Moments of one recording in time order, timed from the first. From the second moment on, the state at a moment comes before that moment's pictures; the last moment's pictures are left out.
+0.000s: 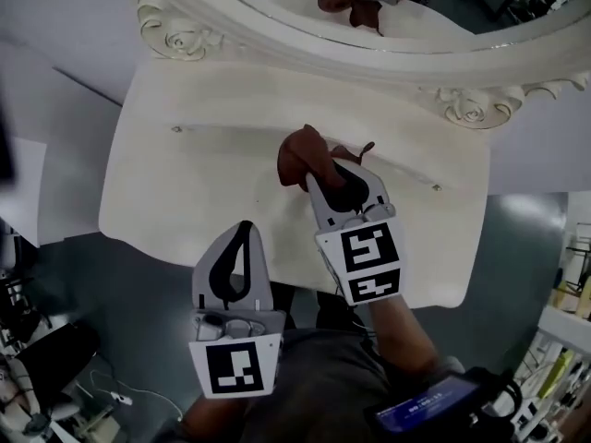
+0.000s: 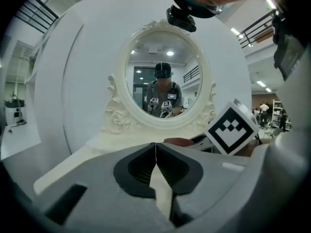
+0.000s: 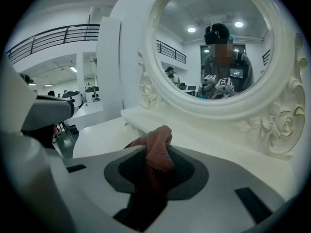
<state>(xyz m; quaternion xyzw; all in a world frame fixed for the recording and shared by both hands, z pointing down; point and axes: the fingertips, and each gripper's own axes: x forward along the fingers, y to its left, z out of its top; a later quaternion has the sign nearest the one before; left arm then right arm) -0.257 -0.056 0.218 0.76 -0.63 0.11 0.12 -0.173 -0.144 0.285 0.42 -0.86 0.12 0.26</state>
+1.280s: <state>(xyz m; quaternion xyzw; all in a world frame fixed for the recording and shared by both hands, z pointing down) -0.192 -0.119 0.311 0.79 -0.57 0.16 0.17 -0.114 -0.168 0.418 0.44 -0.82 0.21 0.30</state>
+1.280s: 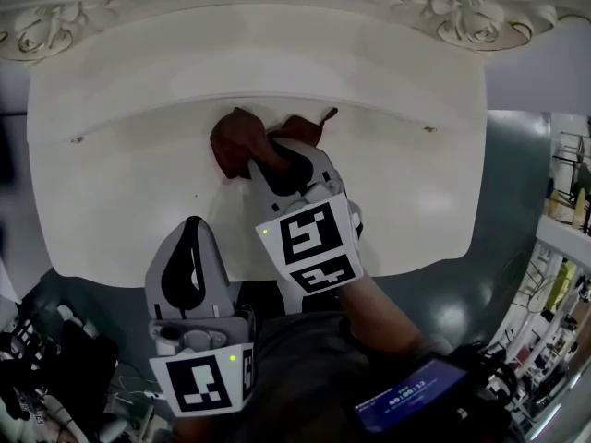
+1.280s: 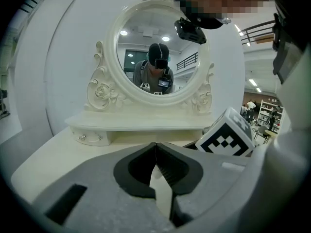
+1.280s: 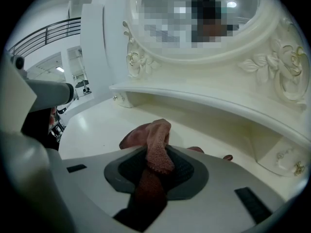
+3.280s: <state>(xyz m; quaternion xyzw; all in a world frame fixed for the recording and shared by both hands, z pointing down) 0.181 -0.100 0.331 0.89 -0.38 0.21 0.11 0.293 -0.102 0.438 0.61 -0.71 0.27 0.23</state>
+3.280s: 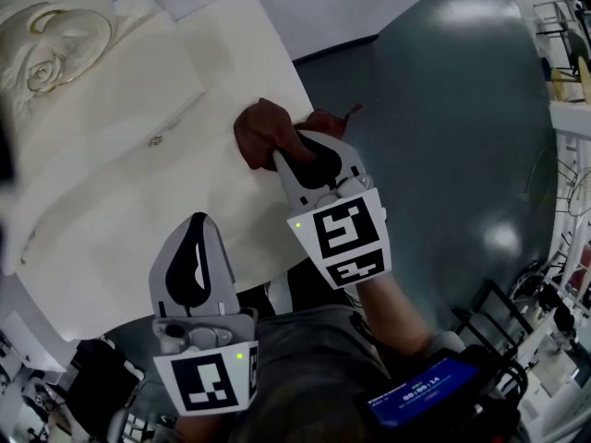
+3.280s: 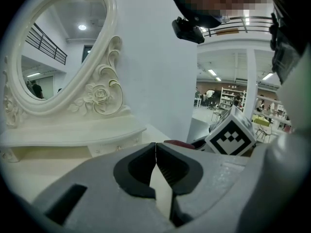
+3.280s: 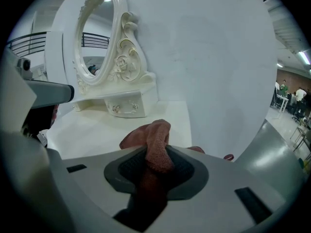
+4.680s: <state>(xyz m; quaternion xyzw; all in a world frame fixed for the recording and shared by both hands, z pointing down) 0.105 -0.027 0.336 0.91 -0.35 0.20 0.11 0.273 0.016 0.439 0.70 -0.61 0.28 0.24</state>
